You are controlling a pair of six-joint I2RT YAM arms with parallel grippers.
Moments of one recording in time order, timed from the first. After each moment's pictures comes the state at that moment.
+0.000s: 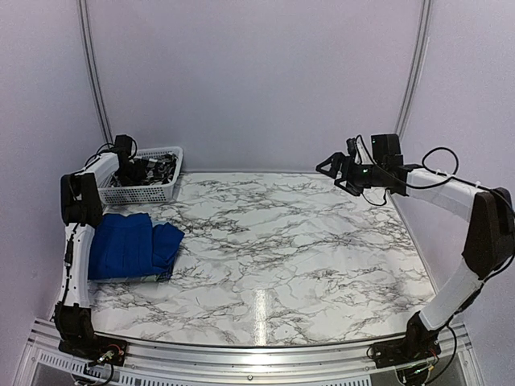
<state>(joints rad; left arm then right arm) 0.06 2.65 2.43 -0.67 0.00 -0.43 0.24 1.57 1.21 -0.16 -0.49 0.55</state>
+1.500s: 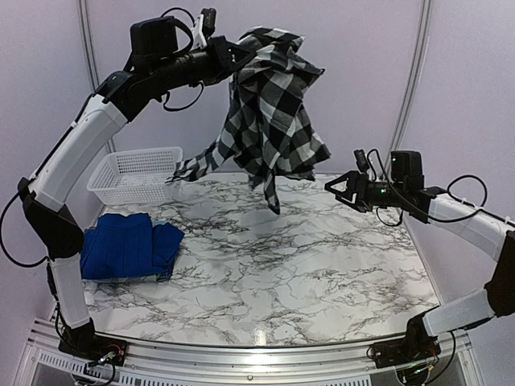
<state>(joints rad) -0.68 1.94 2.44 -0.44 0.25 -0.55 0.24 1.30 0.94 -0.12 -0.72 0.52</state>
